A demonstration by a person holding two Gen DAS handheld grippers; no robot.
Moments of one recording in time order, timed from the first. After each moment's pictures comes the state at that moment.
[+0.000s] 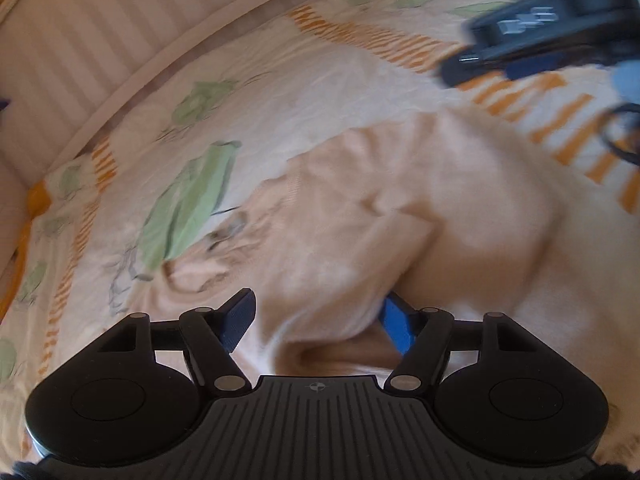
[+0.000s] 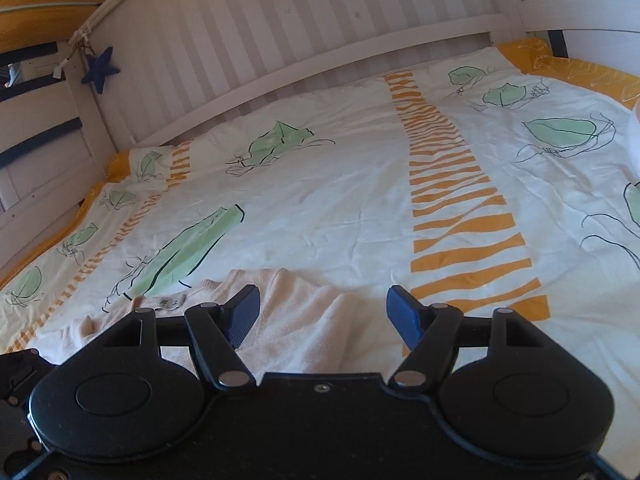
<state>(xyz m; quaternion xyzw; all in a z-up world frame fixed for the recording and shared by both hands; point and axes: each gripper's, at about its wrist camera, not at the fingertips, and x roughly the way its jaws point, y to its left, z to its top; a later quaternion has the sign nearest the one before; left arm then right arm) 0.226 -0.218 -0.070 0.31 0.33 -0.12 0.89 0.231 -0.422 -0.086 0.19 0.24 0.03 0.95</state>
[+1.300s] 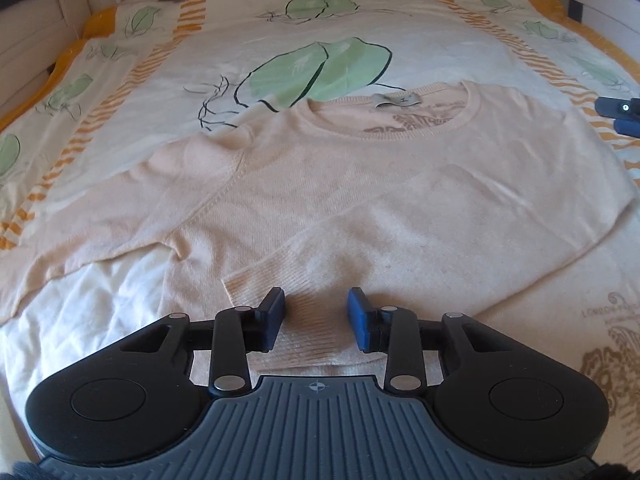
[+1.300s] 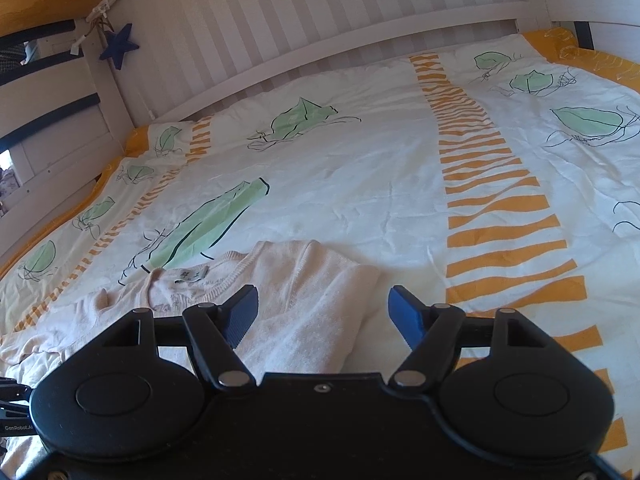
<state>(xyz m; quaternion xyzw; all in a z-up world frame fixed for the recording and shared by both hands) 0.220 -0.039 -0.067 0.13 0.42 -0.07 0.90 0.235 -0.400 -0.094 0.18 0.27 0.07 0.94</state>
